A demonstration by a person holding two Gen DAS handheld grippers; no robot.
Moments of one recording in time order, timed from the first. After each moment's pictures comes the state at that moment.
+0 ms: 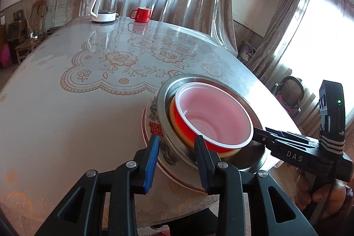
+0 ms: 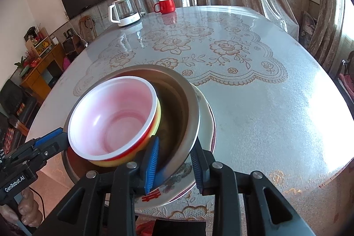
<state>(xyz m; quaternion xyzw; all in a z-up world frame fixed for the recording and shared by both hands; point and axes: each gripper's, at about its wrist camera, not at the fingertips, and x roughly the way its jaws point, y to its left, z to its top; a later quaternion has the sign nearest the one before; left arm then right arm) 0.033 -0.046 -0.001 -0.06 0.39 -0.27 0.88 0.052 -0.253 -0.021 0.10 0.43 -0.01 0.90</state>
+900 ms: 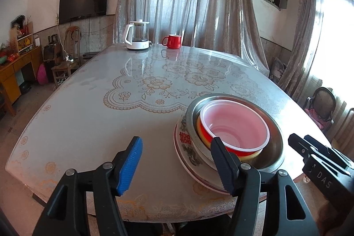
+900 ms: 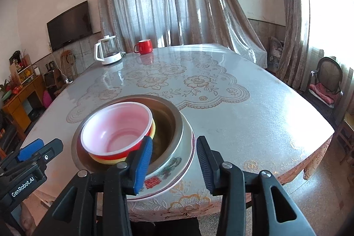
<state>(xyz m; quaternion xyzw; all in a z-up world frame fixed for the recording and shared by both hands) -0.001 -0.040 0.013 -0.02 0.31 -0.14 0.94 -0.016 -0.226 0.006 0.08 0.30 -0.12 0.94</state>
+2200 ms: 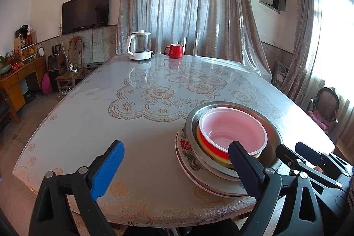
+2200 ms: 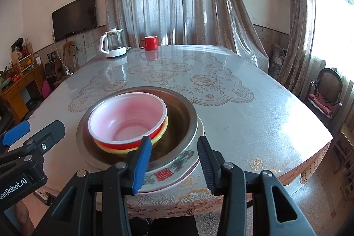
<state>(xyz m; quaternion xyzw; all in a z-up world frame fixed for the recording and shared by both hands) -0.009 -0.044 0.019 -0.01 0.28 -0.13 0.95 -0.011 -0.204 -0.002 0.05 0.31 -0.11 0.94</state>
